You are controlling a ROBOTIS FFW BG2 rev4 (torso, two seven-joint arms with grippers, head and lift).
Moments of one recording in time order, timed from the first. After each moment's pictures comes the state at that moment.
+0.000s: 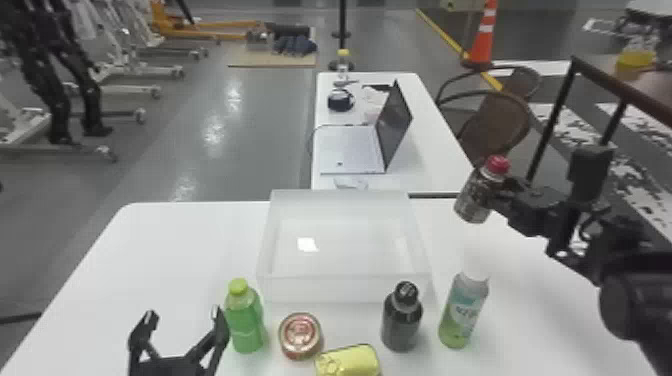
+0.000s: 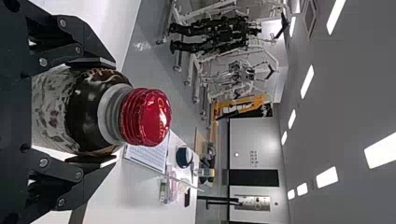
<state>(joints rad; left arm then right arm) 0.34 0.00 -0.01 -1.58 0.03 -0.54 0.07 -0.38 -0.31 0.01 -1.32 -0.28 0.24 0.55</state>
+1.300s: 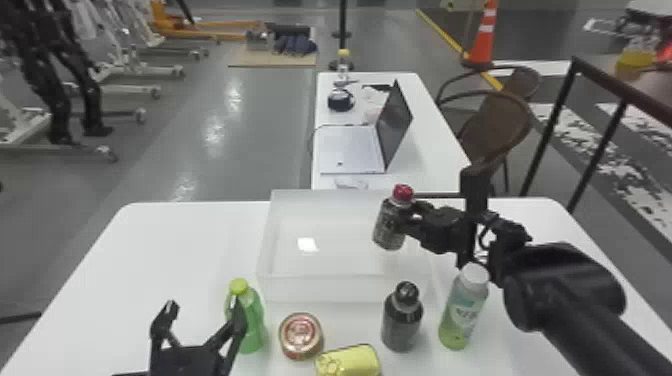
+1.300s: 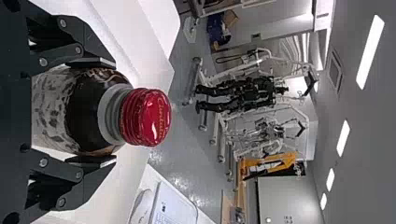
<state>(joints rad) 0.30 0.00 -0.06 -1.54 0.06 -0.55 0.08 -0.61 -0.25 0.43 -0.89 -0.44 0.06 0.58</state>
